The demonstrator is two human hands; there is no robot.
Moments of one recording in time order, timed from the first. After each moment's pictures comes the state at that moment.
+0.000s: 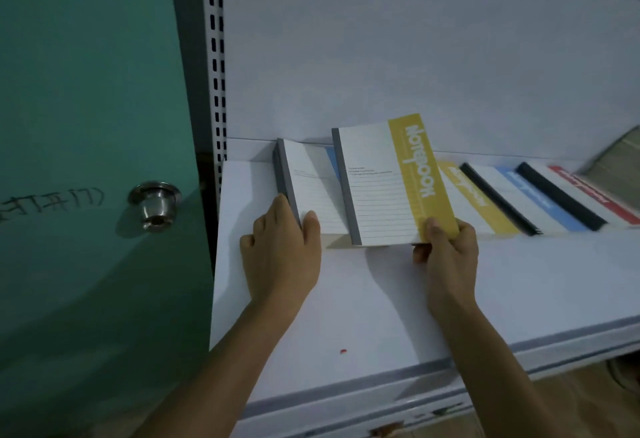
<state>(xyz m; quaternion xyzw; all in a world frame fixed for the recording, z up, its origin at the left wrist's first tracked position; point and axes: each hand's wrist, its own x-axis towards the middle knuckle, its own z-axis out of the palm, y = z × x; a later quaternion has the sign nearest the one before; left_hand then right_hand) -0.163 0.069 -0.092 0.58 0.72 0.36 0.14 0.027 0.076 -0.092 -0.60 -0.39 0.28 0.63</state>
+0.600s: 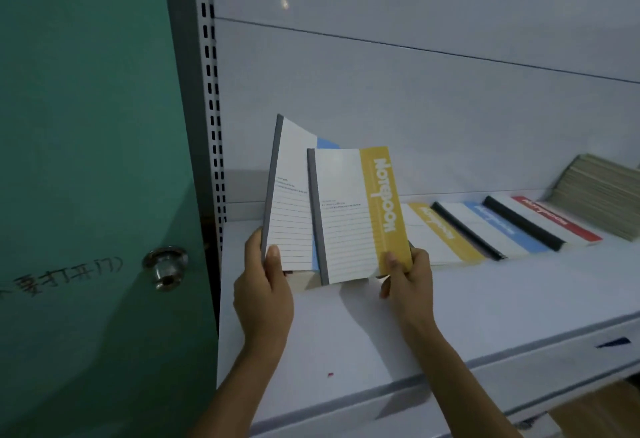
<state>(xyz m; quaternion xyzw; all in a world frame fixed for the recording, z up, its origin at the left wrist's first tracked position) -0.166 0.039 -0.069 0.50 0.57 0.63 0.16 0.012 0.059 -0.077 -0.59 -0.47 0.27 0.60</state>
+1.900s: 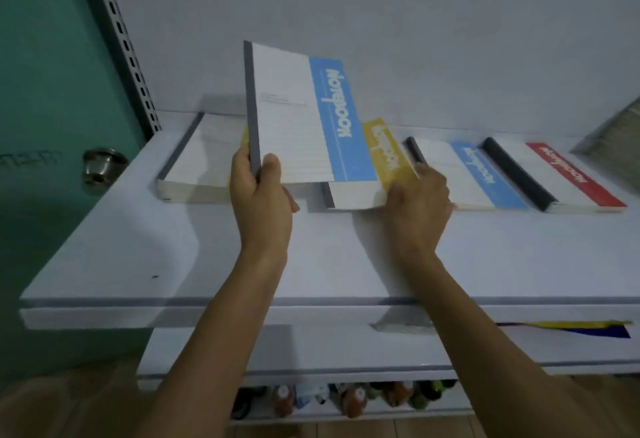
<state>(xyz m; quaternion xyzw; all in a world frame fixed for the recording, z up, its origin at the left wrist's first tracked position) 0.035 0.040 -0.037 0.33 0.52 0.74 0.28 0.189 0.105 -0.077 -0.70 -0.59 0.07 0.40</state>
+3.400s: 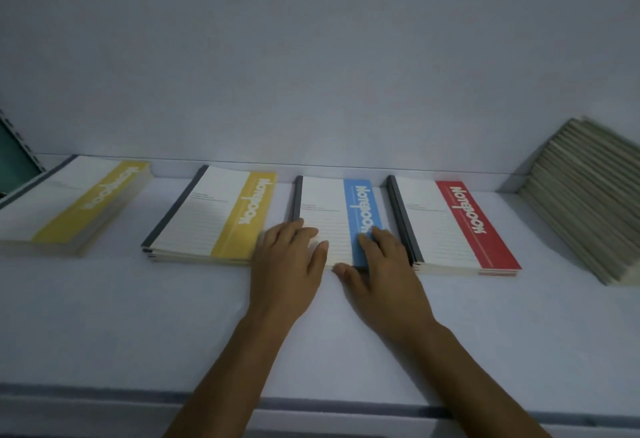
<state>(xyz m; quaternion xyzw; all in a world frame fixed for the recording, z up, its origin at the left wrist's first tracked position) 0.267 0.153 -0.098 0.63 0.71 0.31 -0.02 0.420 0.182 -0.115 -0.53 -0.80 0.13 0.24</state>
